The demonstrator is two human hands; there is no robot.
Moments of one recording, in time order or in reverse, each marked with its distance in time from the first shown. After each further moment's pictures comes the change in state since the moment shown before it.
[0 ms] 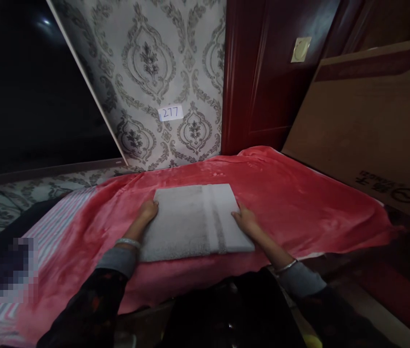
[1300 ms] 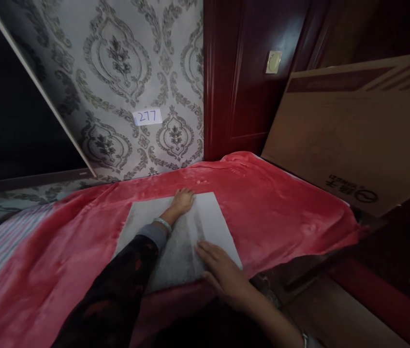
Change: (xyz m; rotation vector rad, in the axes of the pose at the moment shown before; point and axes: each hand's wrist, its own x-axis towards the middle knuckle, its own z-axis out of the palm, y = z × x) left_hand 0.031 0.182 0.089 0.219 -0.137 0.779; right_hand -0.103 -0.031 0.006 -0.366 -0.314 -0.674
